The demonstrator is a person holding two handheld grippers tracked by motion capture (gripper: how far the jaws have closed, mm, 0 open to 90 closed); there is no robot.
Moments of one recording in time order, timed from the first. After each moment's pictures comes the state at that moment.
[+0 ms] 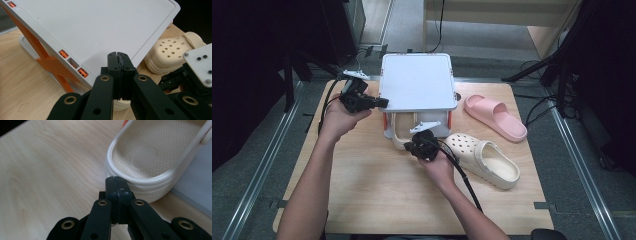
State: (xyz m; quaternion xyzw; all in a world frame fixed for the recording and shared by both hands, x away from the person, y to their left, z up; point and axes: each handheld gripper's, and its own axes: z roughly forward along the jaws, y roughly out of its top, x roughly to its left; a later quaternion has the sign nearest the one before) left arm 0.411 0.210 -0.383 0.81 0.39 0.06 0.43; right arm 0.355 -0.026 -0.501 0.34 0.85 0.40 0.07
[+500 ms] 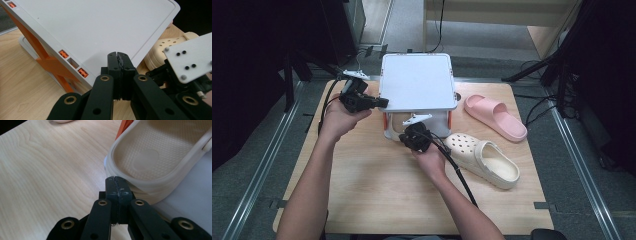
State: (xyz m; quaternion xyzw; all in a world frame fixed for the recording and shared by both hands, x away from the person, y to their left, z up) left arm 0.412 0.210 -0.384 0.81 0.39 0.06 0.43; right arm 0.379 -0.005 -0.503 0.35 0.84 0.40 0.08
